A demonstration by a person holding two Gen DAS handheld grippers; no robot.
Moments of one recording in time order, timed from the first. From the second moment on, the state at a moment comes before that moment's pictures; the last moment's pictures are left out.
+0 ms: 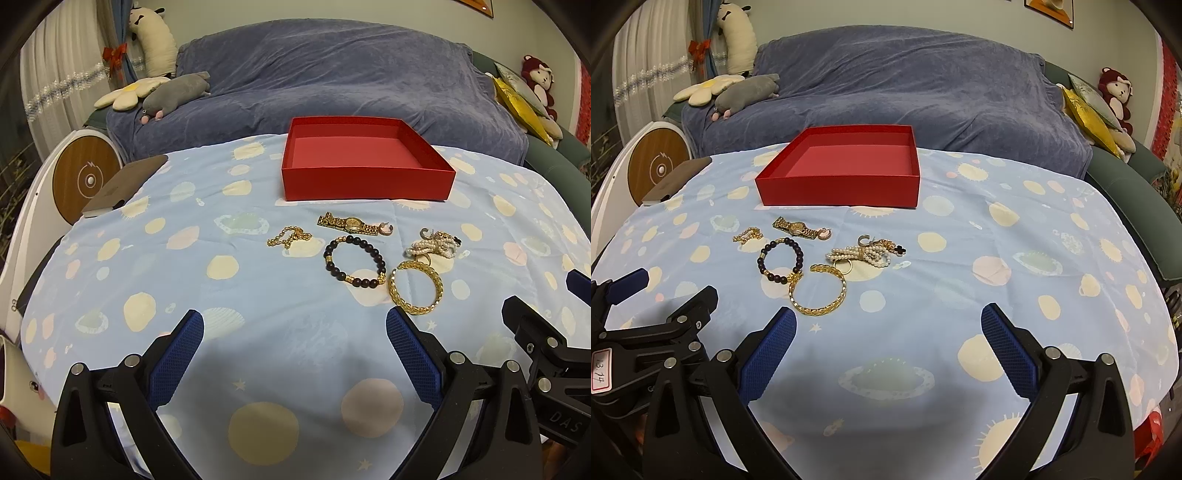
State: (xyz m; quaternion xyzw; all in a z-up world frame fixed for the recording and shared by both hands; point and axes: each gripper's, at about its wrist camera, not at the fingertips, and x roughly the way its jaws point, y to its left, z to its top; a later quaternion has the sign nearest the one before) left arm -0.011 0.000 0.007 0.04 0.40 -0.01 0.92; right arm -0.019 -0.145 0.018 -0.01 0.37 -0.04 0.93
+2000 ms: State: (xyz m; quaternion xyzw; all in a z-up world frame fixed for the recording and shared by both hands) left arm -0.013 0.002 0.007 0.04 0.40 -0.01 0.92; right arm -0.020 -0.144 0.018 -0.01 0.37 -0.04 0.93
